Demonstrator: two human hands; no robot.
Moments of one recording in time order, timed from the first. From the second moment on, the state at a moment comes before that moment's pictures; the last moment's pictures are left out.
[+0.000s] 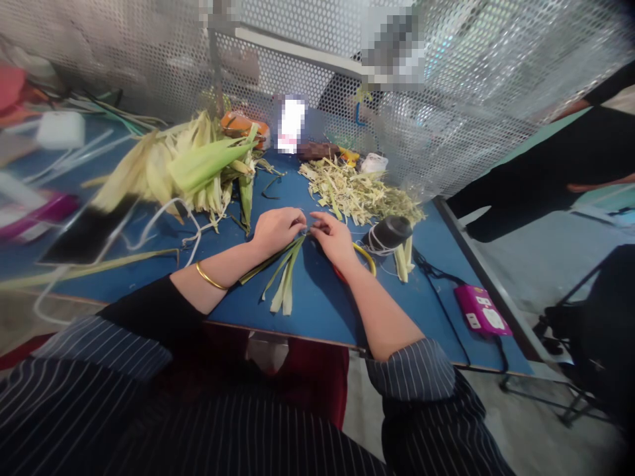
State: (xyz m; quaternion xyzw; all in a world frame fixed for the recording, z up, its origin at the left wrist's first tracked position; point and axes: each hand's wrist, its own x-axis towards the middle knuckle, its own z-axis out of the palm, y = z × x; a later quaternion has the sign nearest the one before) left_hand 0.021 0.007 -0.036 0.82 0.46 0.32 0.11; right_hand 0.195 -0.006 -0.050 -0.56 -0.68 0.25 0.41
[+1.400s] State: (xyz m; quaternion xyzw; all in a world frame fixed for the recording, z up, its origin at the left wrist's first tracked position) left_hand 0.019 0.020 -0.033 0.51 0.39 0.39 0.66; right_hand 0.195 -0.010 -0.041 -0.46 -0.69 0.40 0.41
